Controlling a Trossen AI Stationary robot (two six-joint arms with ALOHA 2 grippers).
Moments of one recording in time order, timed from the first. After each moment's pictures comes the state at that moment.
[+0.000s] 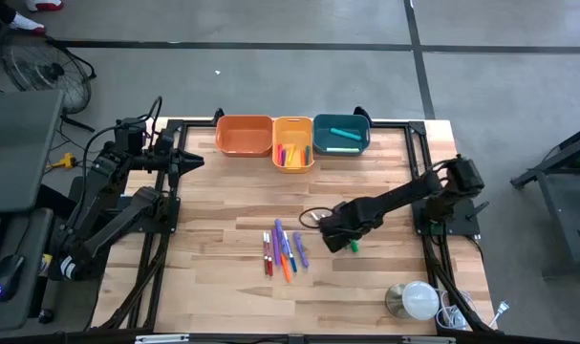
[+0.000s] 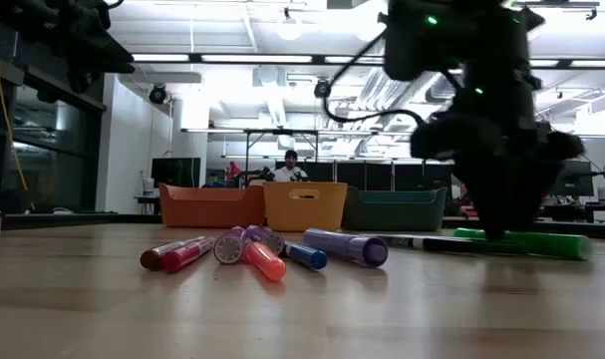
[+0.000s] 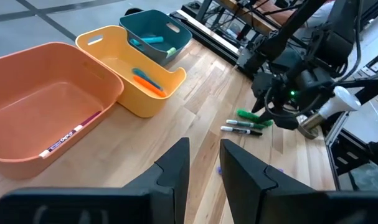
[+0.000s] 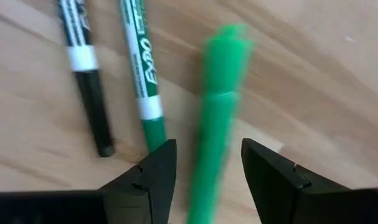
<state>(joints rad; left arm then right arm) 1.15 0.43 0.69 -0.82 0.85 0.00 0.21 1.75 1.01 -0.82 -0.01 1.28</state>
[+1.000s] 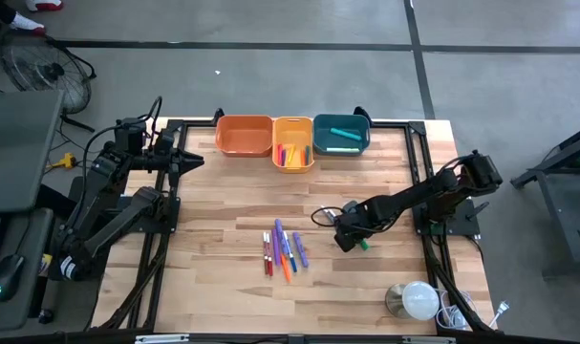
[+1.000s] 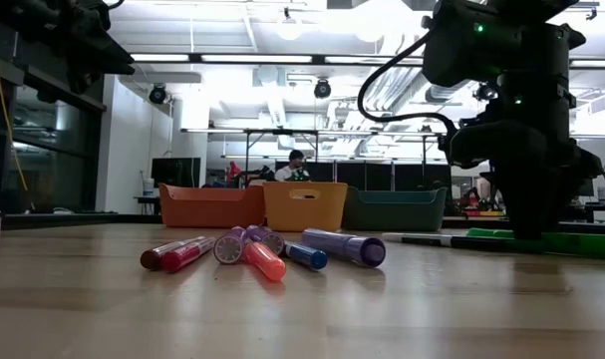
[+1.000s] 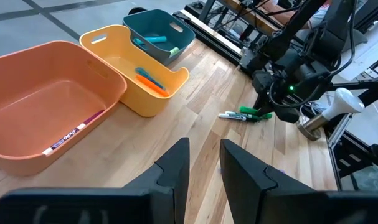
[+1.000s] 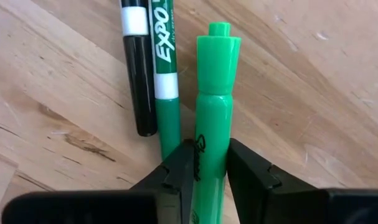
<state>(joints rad) 1.15 0.43 0.69 -0.82 0.84 -0.01 0.22 1.64 0.80 -0.64 -0.01 1.20</state>
